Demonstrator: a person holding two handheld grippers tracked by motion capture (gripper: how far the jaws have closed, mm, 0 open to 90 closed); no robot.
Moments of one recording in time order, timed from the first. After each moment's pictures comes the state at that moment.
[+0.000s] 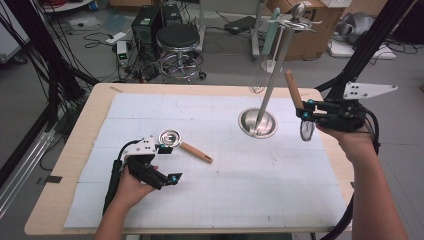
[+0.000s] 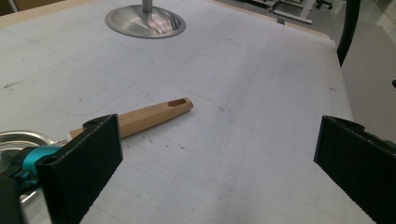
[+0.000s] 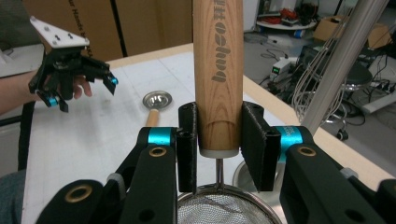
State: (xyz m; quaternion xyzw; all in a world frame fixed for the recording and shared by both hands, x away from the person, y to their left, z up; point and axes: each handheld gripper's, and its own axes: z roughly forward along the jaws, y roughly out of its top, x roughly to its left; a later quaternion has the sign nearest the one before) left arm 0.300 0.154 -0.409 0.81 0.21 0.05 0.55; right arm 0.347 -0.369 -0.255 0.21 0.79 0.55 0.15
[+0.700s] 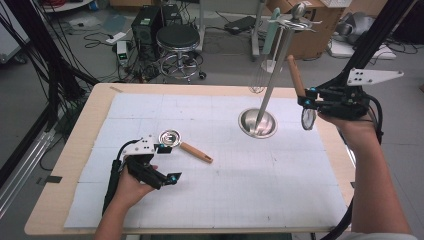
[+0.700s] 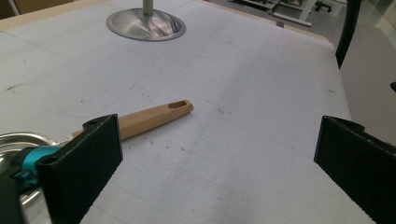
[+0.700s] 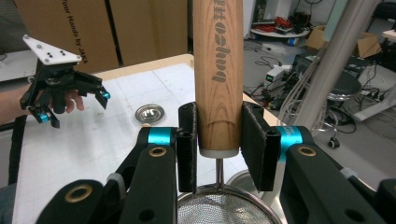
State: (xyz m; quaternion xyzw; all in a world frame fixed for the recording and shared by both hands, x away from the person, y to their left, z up) left arm 0.300 0.156 -0.408 0.80 0.21 0.05 0.56; right arm 0.360 -0.367 -0.231 0.21 0.79 0.56 0.16
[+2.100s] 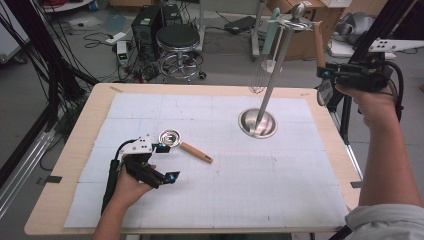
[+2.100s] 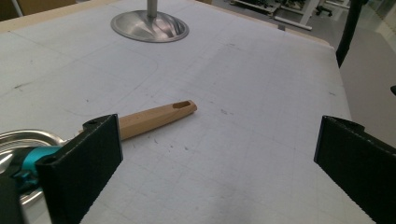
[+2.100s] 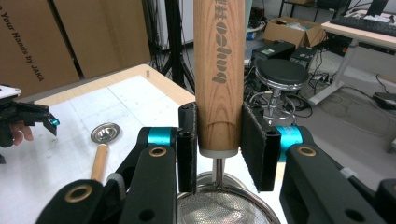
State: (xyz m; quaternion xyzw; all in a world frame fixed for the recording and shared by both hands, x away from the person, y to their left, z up) left arm 0.301 0.161 -0.408 0.80 0.21 0.05 0.56; right arm 0.398 -0.401 -0.189 0.29 0.77 0.54 0.19
